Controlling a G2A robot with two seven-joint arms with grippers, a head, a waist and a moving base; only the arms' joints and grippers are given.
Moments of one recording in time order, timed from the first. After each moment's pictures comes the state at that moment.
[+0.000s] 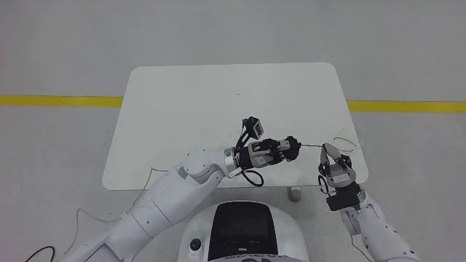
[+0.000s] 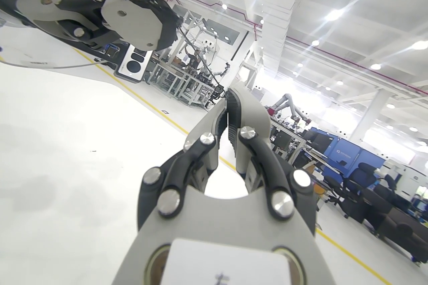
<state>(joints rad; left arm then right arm) 1.16 -1.26 -0.71 -1.48 -0.81 -0.20 -0.74 -1.74 -1.02 1.25 -1.43 -1.57 0.23 -1.17</state>
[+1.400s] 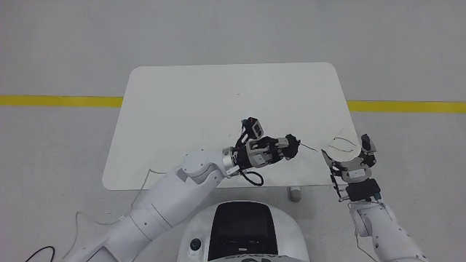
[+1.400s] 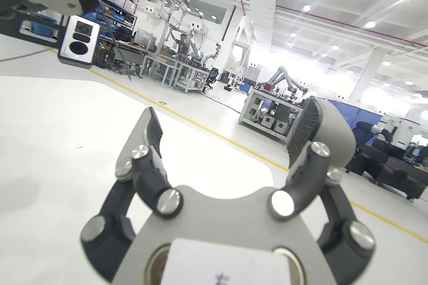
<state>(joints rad) 1.19 -1.26 -0.74 -1.51 -0.92 -0.14 -0.77 -1.78 -1.03 1.37 -1.42 -1.45 0.09 -1.12</state>
